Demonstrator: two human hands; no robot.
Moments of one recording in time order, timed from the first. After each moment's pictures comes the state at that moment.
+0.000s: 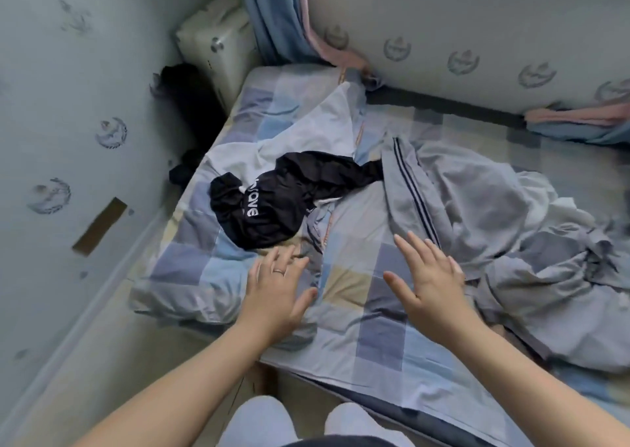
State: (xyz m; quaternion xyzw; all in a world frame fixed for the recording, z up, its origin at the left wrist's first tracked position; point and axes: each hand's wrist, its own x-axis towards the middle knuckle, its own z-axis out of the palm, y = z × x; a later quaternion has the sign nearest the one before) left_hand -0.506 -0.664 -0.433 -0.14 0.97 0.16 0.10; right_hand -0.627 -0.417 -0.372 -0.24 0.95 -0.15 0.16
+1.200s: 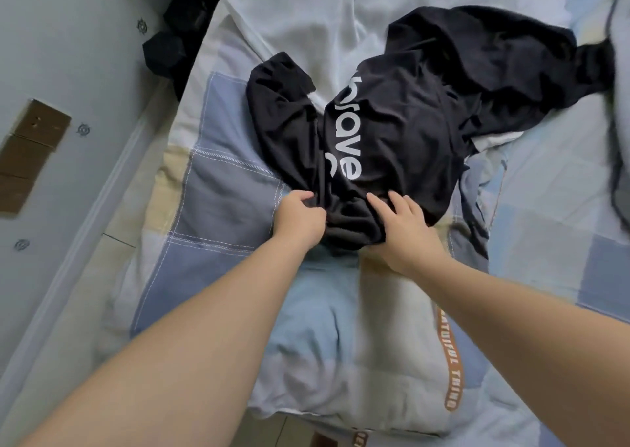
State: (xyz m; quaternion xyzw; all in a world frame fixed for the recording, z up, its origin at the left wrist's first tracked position) left_hand -0.670 -1.025 -0.851 -0.52 0.66 0.53 0.13; right_hand -0.743 -0.849 -0.861 -0.23 0.91 -0.04 0.35
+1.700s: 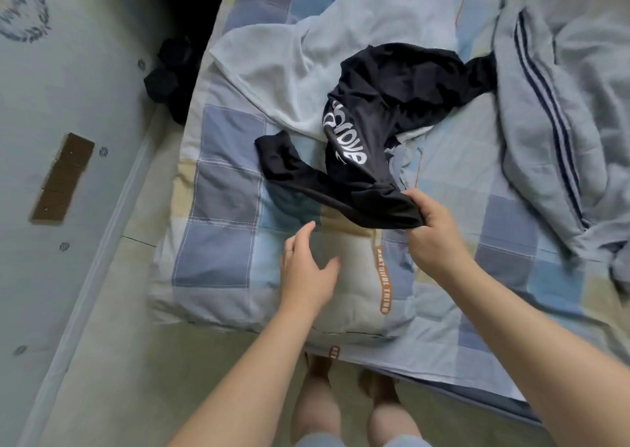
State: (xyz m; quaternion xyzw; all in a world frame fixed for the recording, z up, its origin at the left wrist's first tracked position) left_hand -0.565 -0.908 -0.679 -0.40 0.75 0.50 0.14; right_hand -0.697 -0.763 -0.617 -0.06 0.83 -0.48 0.27
